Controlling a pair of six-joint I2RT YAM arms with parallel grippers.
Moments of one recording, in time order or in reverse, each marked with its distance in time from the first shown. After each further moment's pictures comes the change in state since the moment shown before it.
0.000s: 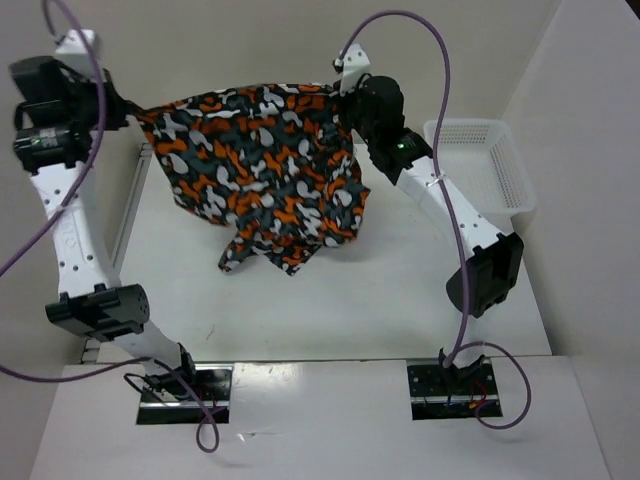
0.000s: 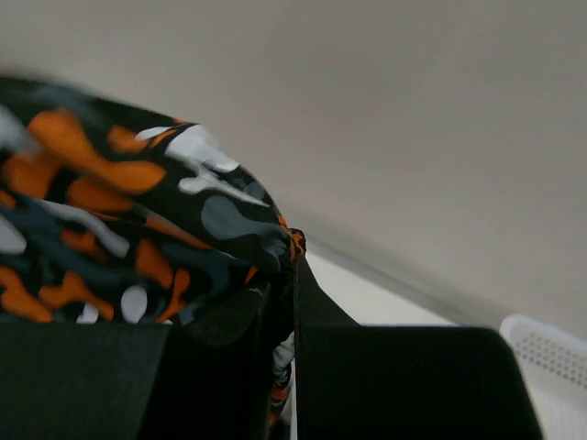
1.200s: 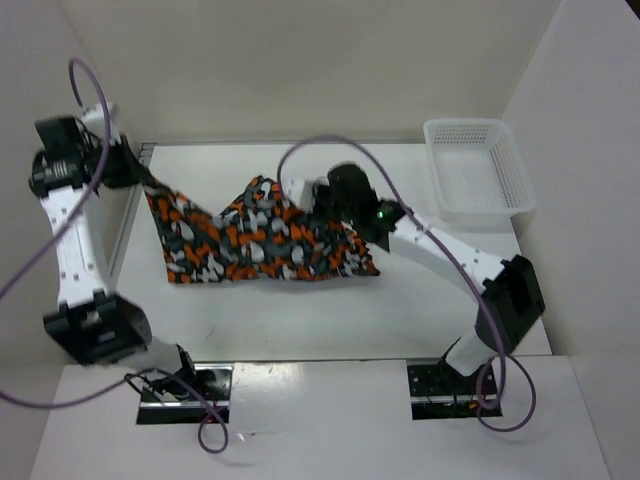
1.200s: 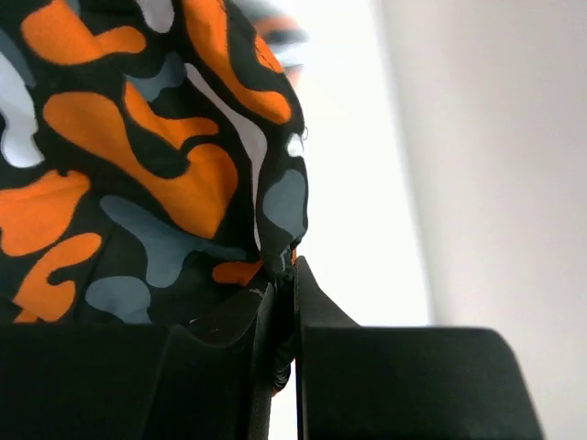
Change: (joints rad) left arm 0.124 -0.246 -0.548 -0.056 0.152 0.000; right arm 0.252 -0.272 -0.647 -0.051 -0.170 -0.618
